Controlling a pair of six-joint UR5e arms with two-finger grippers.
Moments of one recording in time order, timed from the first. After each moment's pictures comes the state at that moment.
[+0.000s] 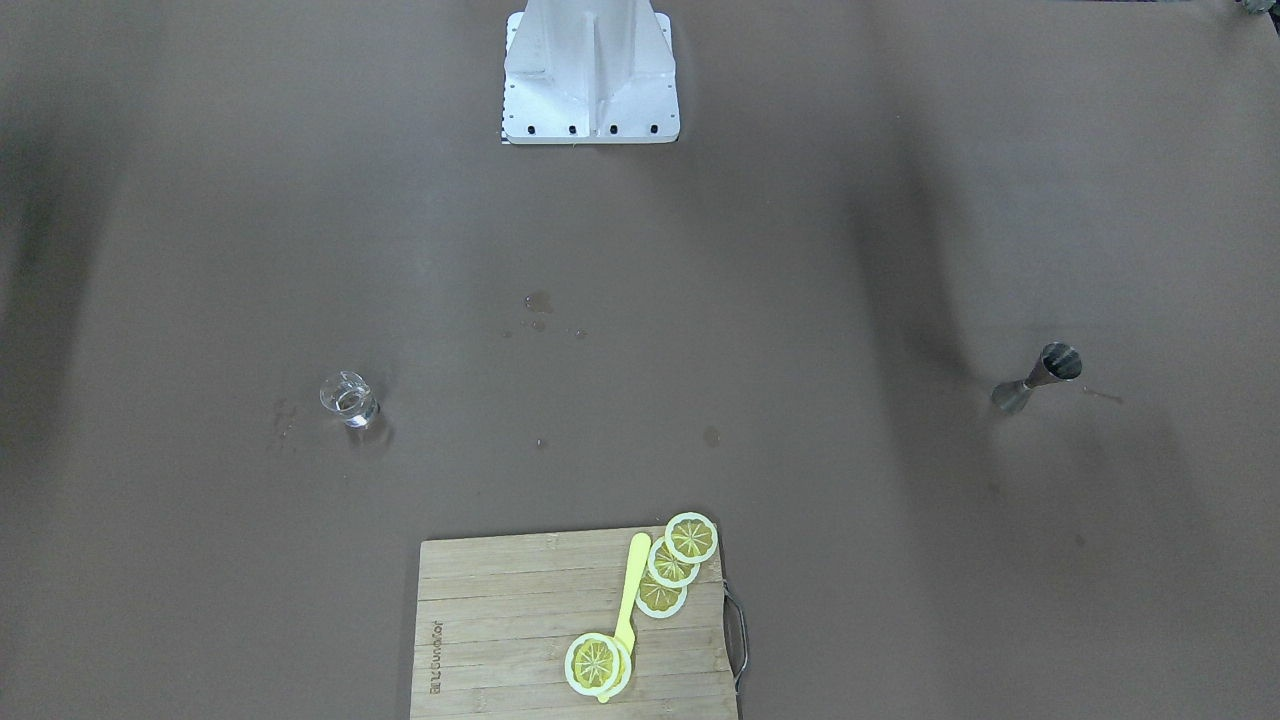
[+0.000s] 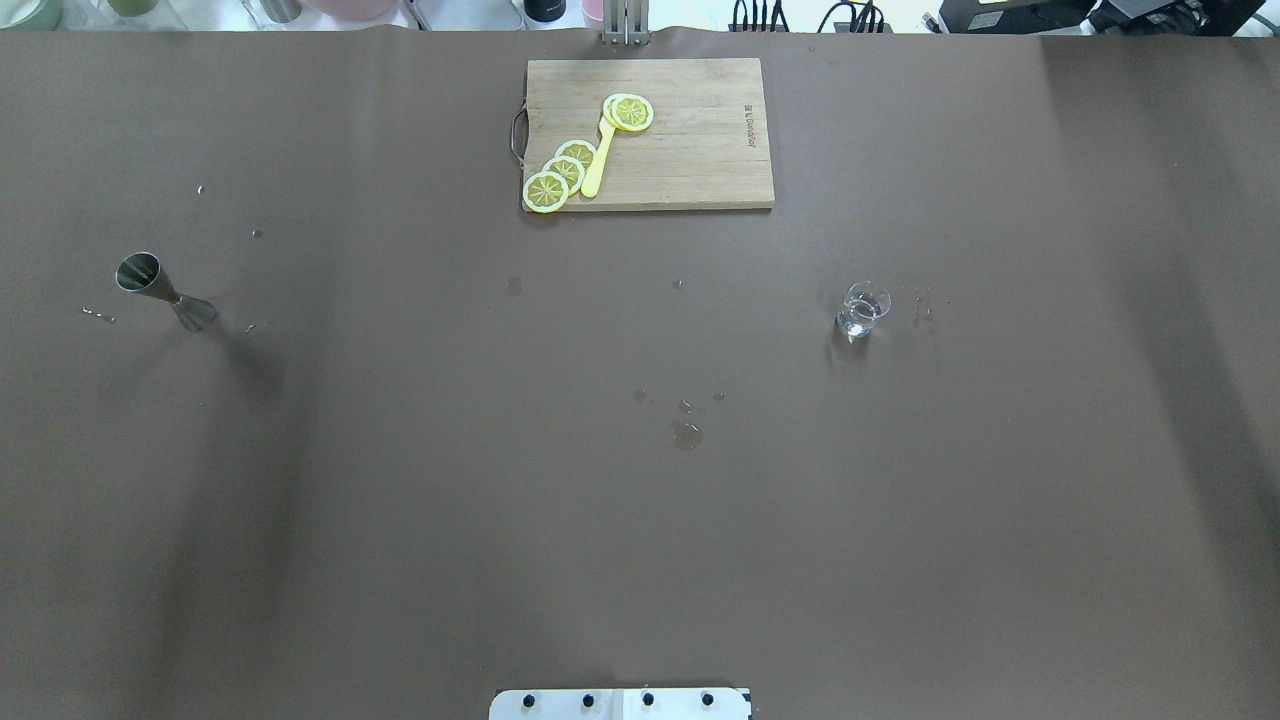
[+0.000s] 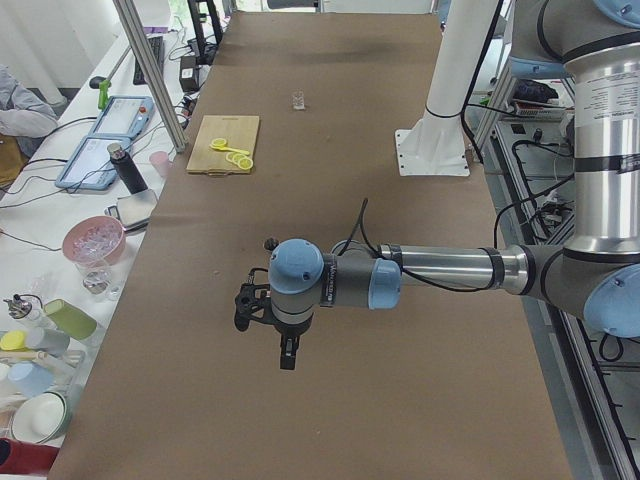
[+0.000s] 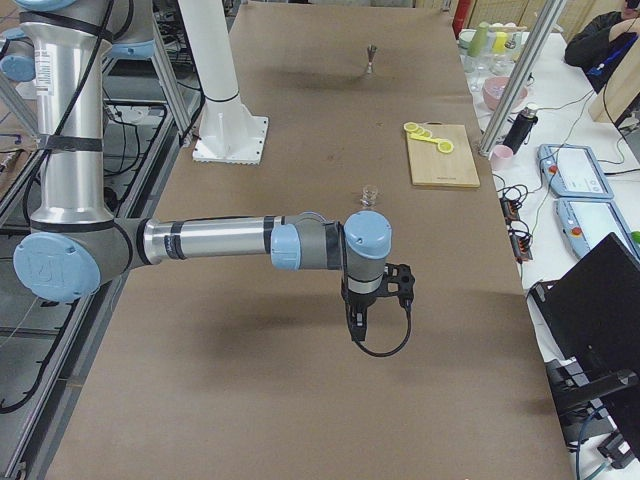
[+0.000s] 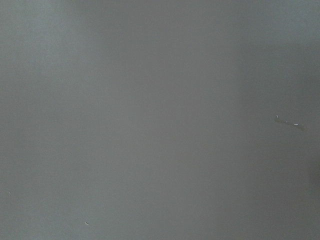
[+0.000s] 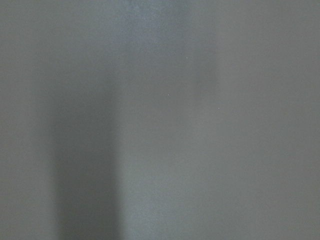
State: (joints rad) left arm -1.66 -1.45 -1.72 -1.61 -2.36 0.04; right arm 1.55 -1.62 1.72 -1.62 2.28 0.03
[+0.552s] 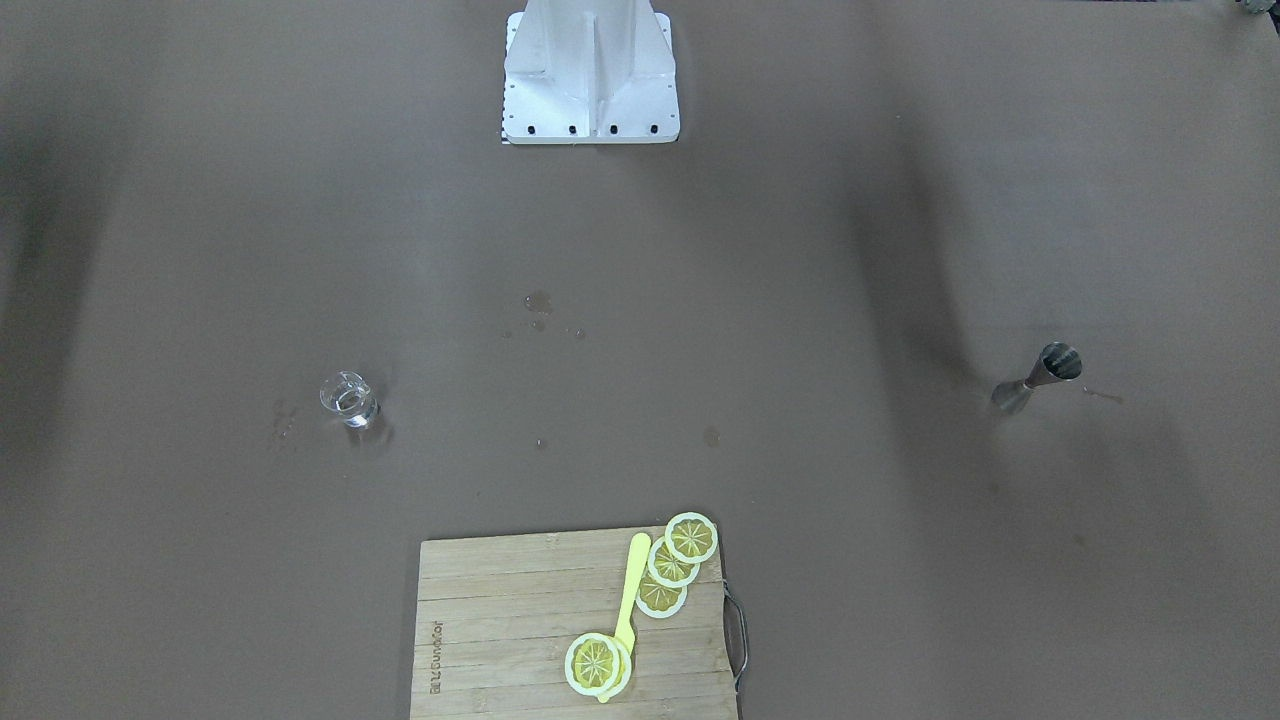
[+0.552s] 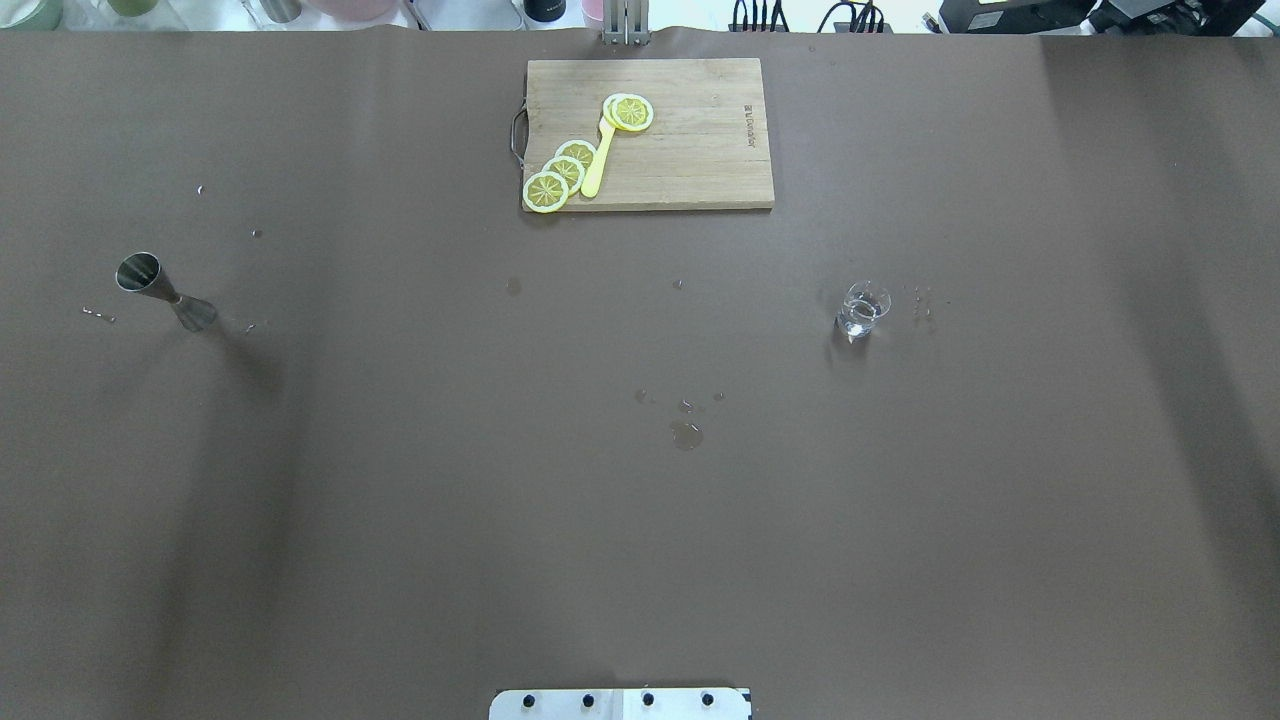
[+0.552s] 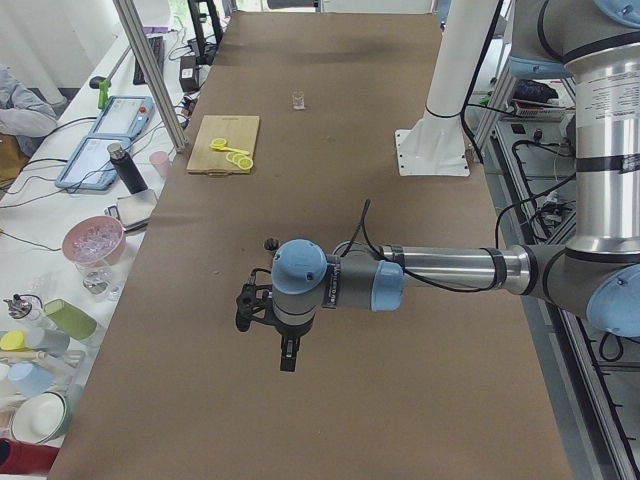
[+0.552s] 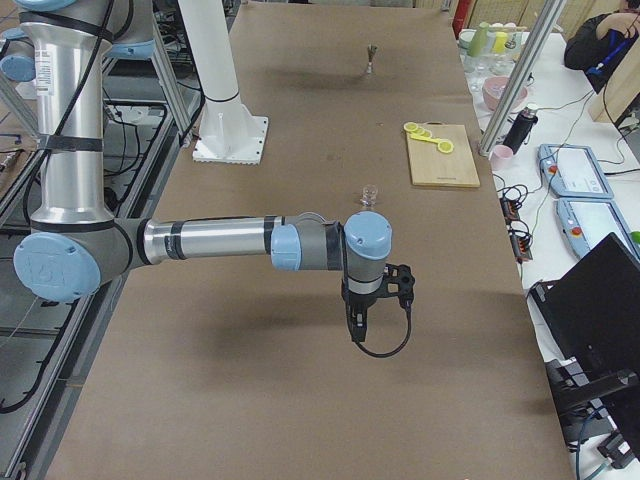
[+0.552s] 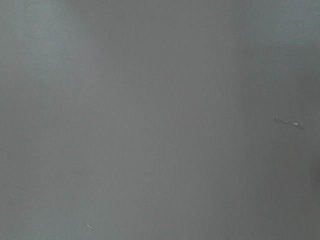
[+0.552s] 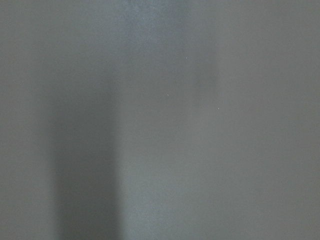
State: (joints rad) left arm -1.67 -1.45 -1.71 -1.65 -2.33 0.04; right arm 1.55 -1.62 1.72 -1.62 2.28 0.03
